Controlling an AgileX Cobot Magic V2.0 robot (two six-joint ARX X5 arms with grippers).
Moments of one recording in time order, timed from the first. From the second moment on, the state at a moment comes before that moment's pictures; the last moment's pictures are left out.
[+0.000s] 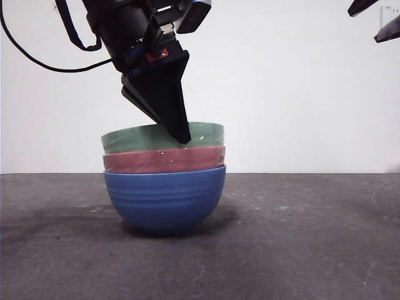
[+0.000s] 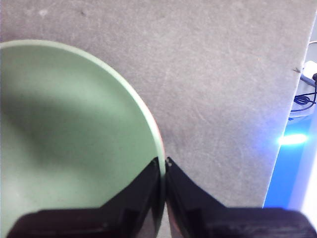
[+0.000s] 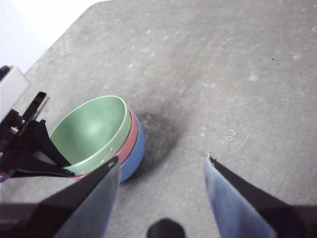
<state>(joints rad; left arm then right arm) -0.73 1.61 1.29 -0.80 0.22 0.39 0.09 0.86 0.85 -0.53 -0.55 0.03</state>
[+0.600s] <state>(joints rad) -0.74 1.46 1.64 -1.24 0.03 0.30 0.09 0.86 0.85 -0.53 -0.55 0.01</state>
